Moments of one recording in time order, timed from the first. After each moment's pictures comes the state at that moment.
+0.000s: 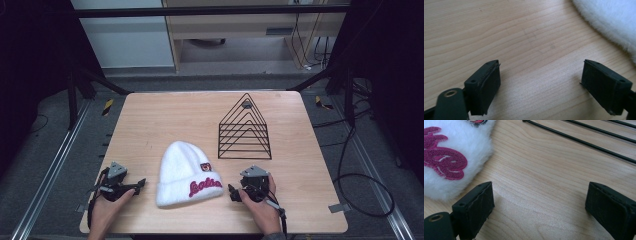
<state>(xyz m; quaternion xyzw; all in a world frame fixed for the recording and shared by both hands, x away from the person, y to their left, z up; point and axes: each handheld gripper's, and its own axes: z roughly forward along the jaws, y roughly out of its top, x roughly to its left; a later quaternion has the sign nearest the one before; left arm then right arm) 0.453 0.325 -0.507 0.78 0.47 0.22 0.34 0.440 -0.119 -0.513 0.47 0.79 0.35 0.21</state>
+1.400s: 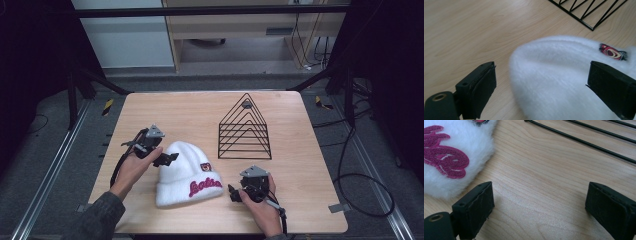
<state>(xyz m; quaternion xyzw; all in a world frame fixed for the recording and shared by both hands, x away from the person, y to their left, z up) 0.543 0.220 -0.426 0.86 0.35 0.15 0.34 0.440 -0.119 -0.513 0.46 0.79 0.35 0.20</state>
